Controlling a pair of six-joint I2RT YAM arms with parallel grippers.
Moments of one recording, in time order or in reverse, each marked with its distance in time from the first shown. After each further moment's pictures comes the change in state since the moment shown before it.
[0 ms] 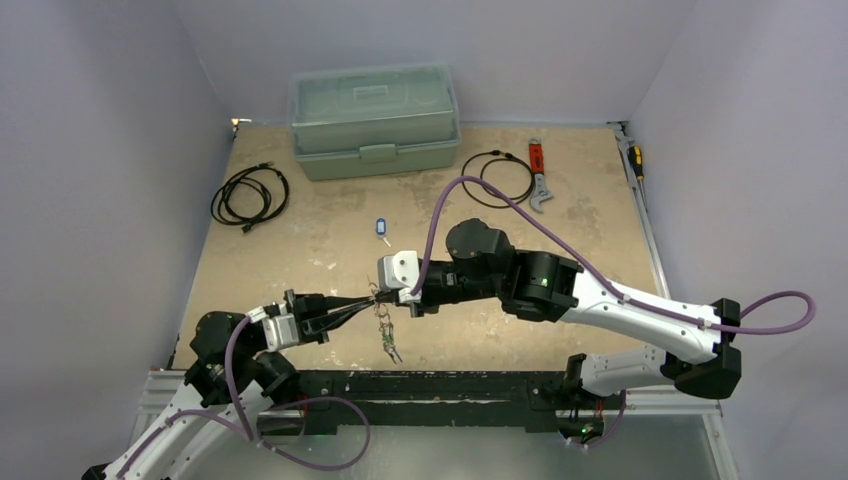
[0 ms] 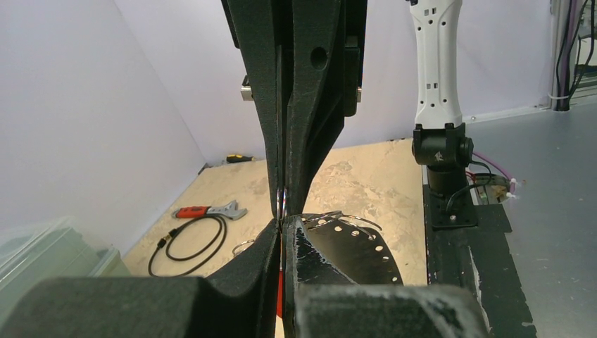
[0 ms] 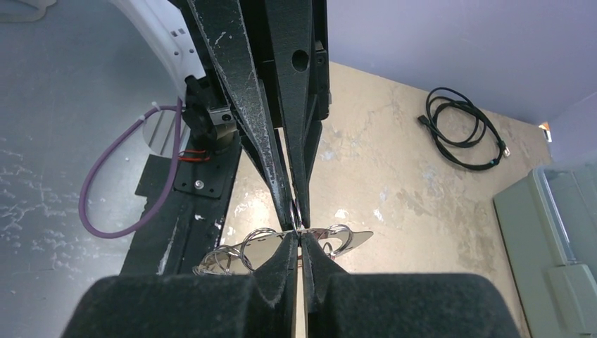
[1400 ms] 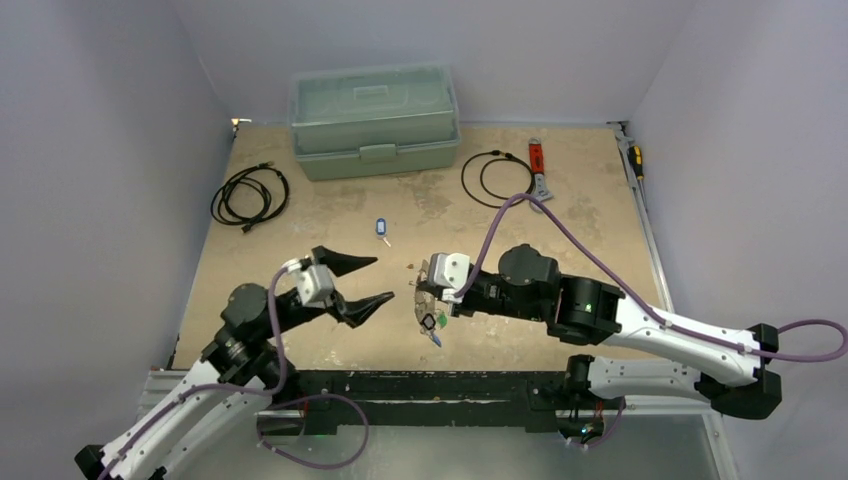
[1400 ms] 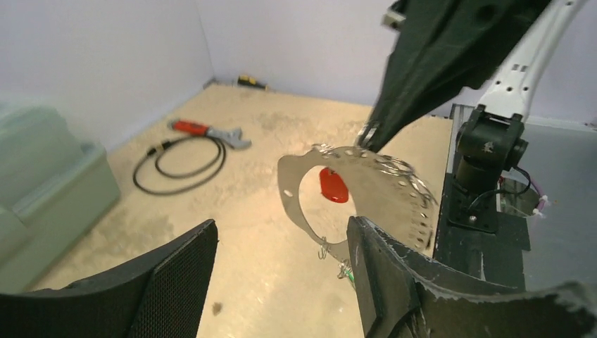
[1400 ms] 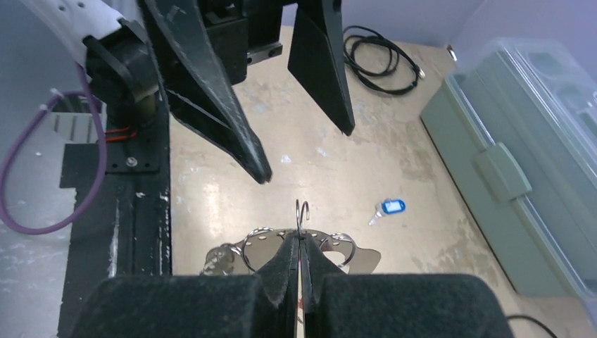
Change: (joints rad) left arm 0.000 0.182 0.013 0.006 -0.173 -0.089; right arm -0.003 -0.270 -0.275 0.076 0.275 0.076
